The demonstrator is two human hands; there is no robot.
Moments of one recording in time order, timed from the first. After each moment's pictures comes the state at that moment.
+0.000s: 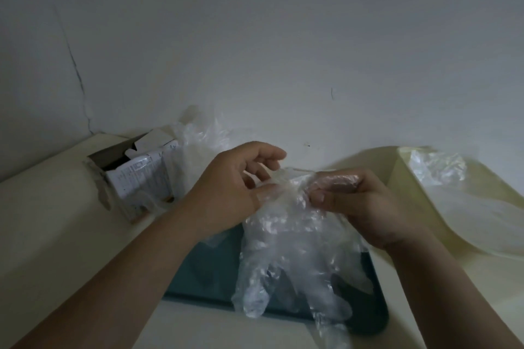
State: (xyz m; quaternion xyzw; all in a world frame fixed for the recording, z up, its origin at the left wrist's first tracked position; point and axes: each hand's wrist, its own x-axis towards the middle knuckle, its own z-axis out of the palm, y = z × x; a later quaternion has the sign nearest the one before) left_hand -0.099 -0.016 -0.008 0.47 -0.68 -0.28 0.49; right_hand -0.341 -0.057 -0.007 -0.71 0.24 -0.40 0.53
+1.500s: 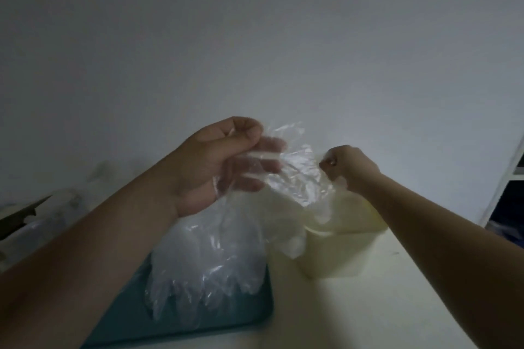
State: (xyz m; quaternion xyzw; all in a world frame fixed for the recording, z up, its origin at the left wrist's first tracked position) left_hand -0.254 0.013 0.123 0.27 -0.59 -0.60 0.46; right_hand -0.535 -0.105 0.057 -0.66 0.70 -0.27 0.06
